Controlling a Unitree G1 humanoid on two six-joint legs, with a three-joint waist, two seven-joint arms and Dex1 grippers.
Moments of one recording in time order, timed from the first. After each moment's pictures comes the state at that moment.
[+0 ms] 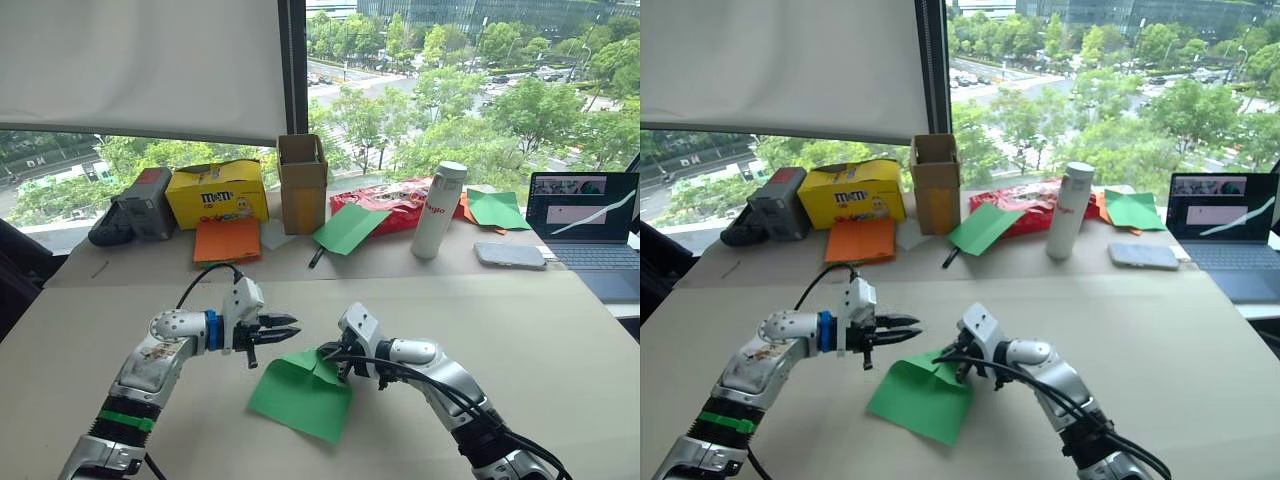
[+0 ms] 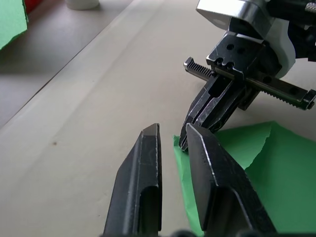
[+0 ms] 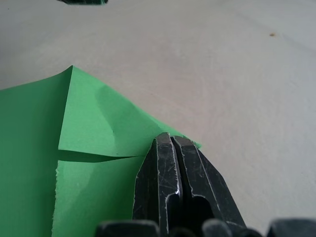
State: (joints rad) left arm -0.37 0.58 -0.14 0.06 -0.28 0.30 -1.08; right arm -0.40 -0.30 0.36 0.01 0.14 0.56 0.72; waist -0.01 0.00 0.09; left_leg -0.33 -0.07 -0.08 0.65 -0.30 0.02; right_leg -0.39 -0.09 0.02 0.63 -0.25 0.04
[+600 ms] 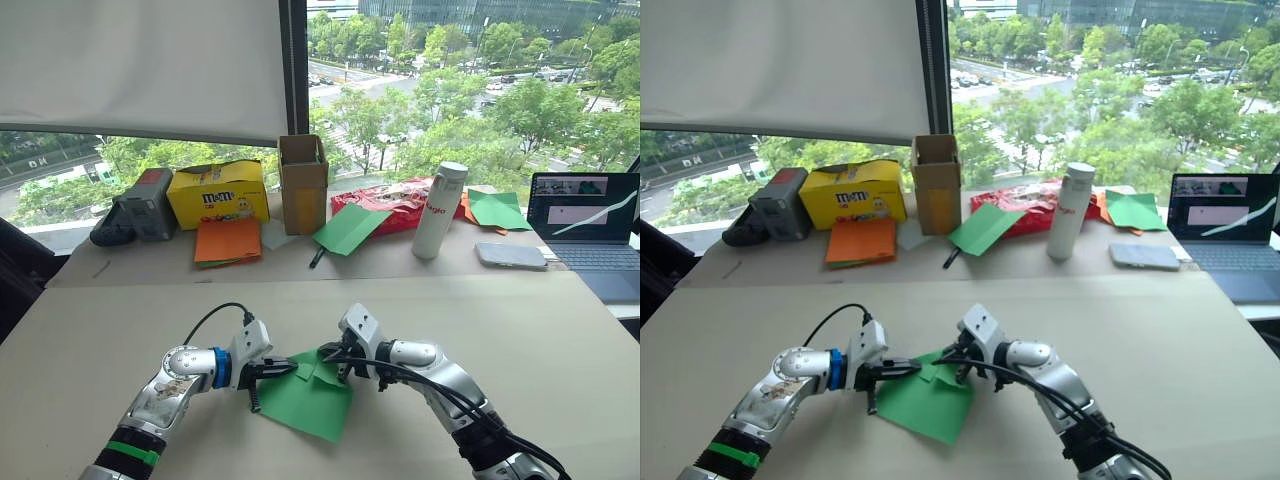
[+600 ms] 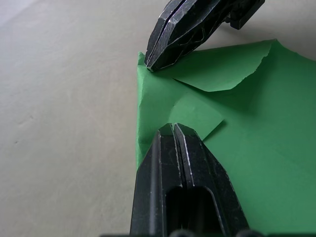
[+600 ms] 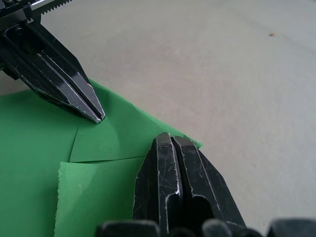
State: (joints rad) left arm -0.23 0.56 -0.19 0.10 -0.20 0.20 -1.06; right arm -0.39 -0.30 0.36 0.00 0.14 0.56 0.71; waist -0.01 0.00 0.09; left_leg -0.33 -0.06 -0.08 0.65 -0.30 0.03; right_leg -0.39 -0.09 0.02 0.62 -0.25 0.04
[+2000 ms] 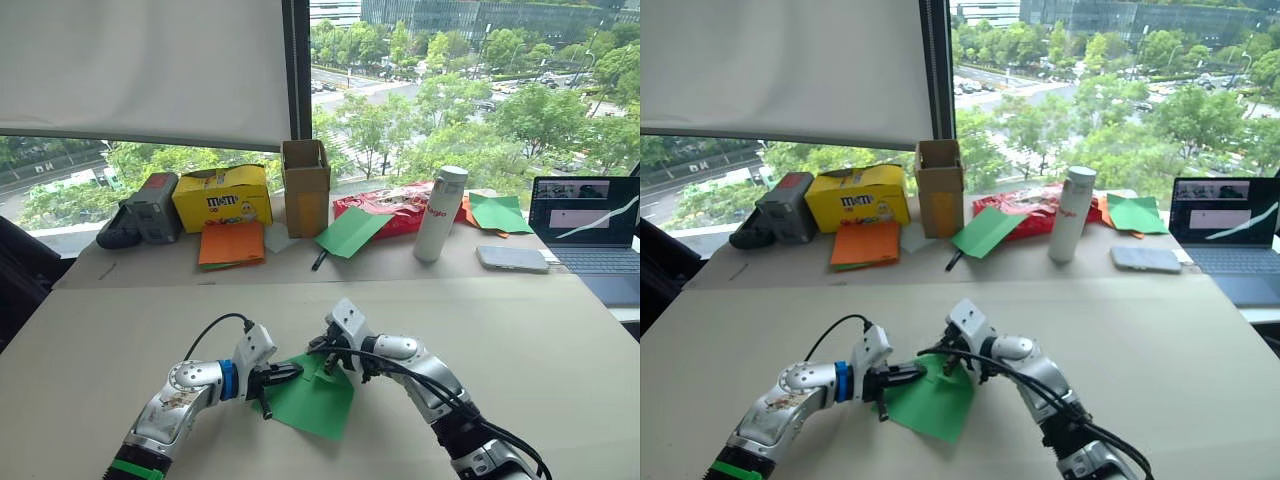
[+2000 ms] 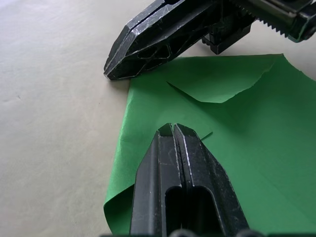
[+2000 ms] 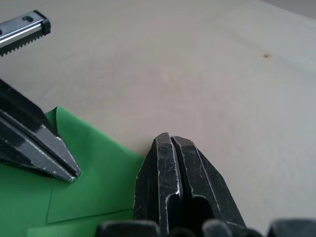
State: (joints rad) left arm -0.16 0.50 -0.19 0.00 -0.25 0.37 -0.95; right arm -0.44 -0.17 0.28 0.13 0.10 0.54 0.61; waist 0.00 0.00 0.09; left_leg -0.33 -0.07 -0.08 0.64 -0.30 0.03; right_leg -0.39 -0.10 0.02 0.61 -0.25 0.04
